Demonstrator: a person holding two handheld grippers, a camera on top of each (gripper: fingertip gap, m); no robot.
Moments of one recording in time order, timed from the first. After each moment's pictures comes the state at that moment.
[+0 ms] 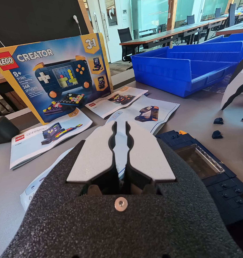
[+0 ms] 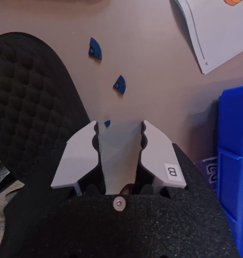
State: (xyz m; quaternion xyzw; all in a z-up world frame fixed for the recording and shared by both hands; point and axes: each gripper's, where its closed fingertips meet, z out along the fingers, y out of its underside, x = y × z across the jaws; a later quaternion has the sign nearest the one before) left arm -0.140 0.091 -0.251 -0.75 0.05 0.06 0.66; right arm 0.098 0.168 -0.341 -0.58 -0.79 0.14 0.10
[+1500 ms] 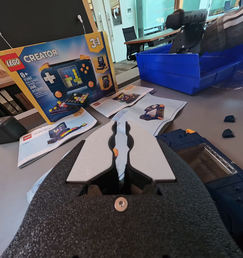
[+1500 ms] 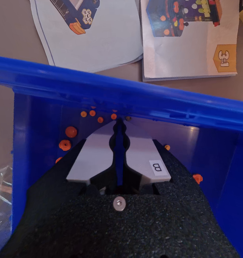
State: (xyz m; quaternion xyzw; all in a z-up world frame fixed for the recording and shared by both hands) left arm -0.147 0.091 -0.253 -0.75 0.05 0.08 0.65; right arm 0.003 0.349 -0.330 -0.43 -0.87 0.20 0.11
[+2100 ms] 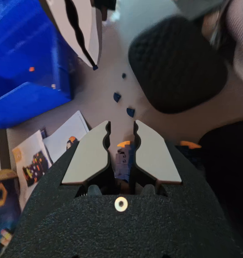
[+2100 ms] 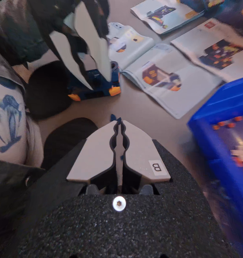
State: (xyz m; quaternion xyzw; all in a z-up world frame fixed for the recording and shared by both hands) left arm 0.001 0.105 -0.268 -0.69 0.61 -0.09 0.37; right arm 0.063 0.155 -0.258 -0.59 -0.66 0.41 0.22
